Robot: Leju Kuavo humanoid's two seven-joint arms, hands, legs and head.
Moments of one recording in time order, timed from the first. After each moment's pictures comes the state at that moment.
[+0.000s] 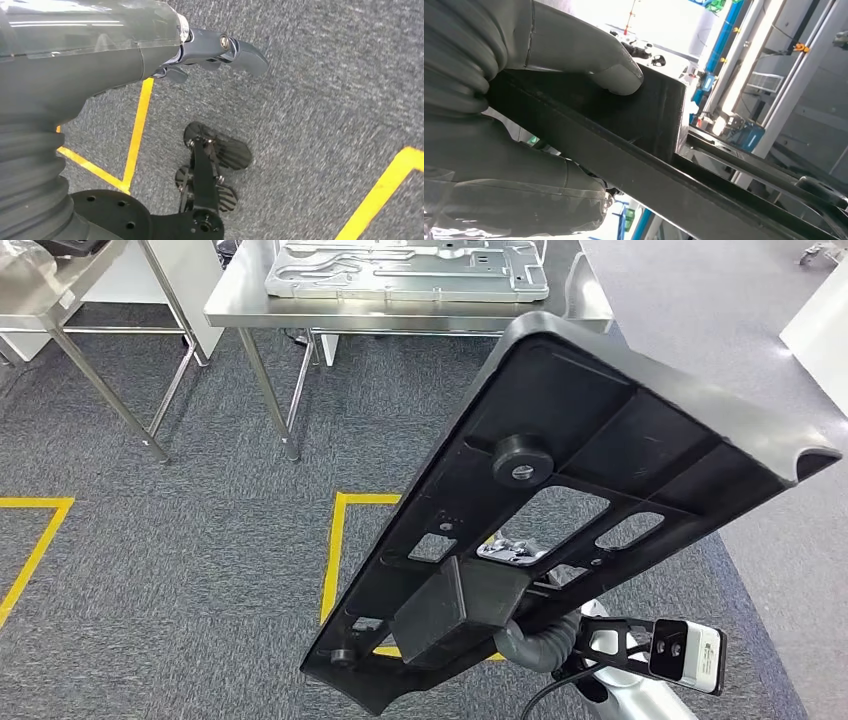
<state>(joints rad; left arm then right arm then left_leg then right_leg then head) -0.11 -0.02 1.35 -0.23 -0.89 -0.03 -0.21 -0.28 -0.24 0.60 -1.86 -0.23 0.39 -0.61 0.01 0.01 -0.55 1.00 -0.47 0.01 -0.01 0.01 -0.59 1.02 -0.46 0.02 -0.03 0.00</state>
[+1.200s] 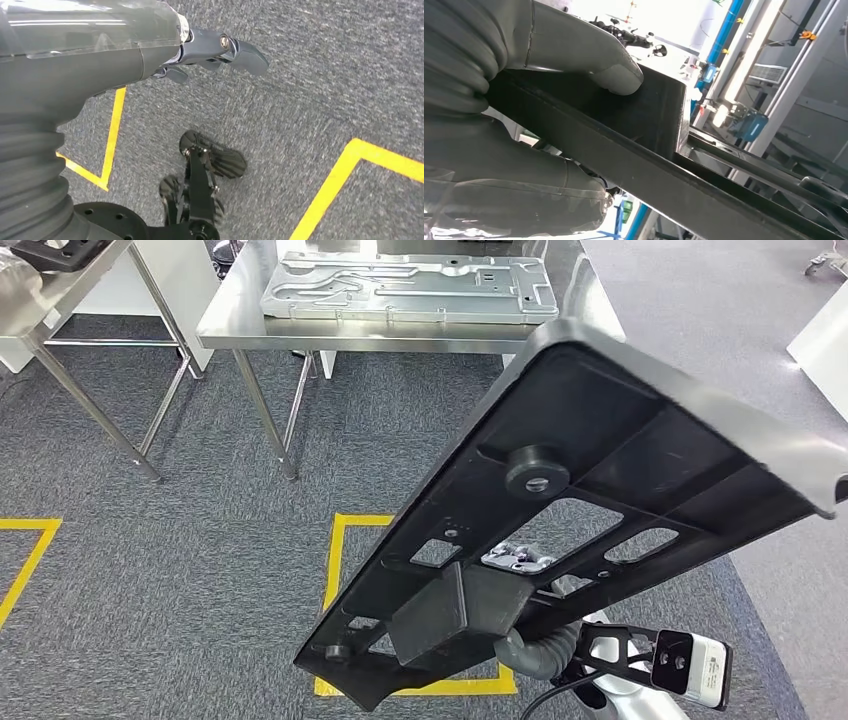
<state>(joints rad) -0.10 -0.02 1.35 -0.23 -0.90 -0.04 -0.23 -0.25 -0.22 0.58 -1.88 -0.20 0.38 -0.61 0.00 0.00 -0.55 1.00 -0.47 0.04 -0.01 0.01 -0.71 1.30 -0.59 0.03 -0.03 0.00</state>
